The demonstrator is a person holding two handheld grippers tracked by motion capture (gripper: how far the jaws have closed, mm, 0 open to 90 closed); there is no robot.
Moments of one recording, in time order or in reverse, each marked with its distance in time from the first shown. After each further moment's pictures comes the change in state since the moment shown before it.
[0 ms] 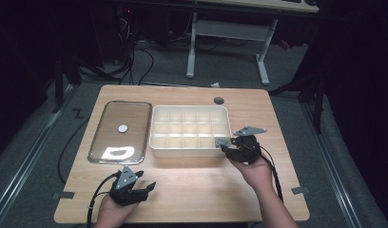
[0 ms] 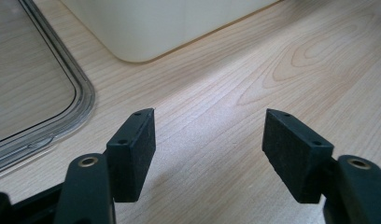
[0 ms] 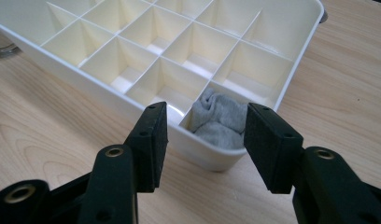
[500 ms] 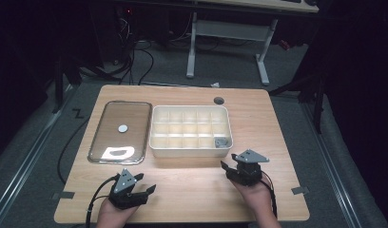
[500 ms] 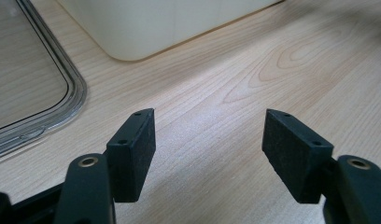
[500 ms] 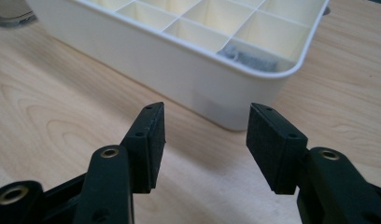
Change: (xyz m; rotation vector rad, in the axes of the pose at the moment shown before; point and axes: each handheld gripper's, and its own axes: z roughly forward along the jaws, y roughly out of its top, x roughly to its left) left arm -0.007 -0.003 -0.009 -0.018 -0.008 -0.017; right arm 0.023 -0.066 -0.001 -0.117 -0.028 -0.042
